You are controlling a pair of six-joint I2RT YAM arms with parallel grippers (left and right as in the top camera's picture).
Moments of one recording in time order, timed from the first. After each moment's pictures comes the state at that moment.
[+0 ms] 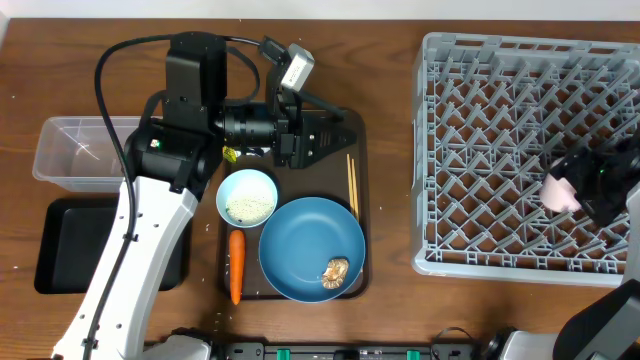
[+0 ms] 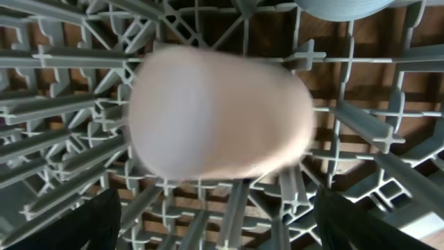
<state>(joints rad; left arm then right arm) -0.25 1.40 1.41 -0.57 1.18 -0.12 -0.51 1.54 1.21 -0.95 -0.13 0.39</state>
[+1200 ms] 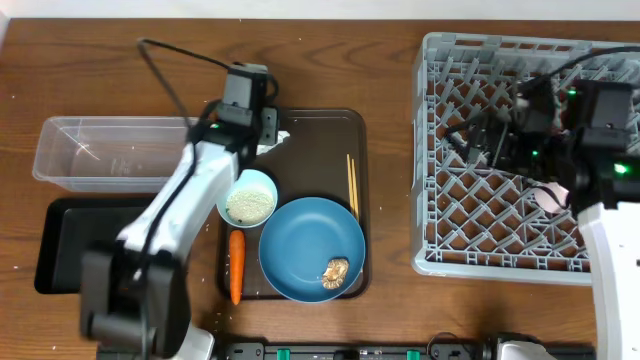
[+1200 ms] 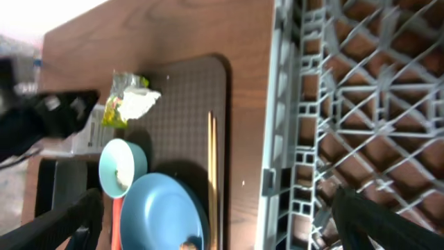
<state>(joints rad) -0.26 1.72 1.19 -0.38 -0.26 -0.09 -0.05 1.31 1.31 -0.97 -0.52 0.25</state>
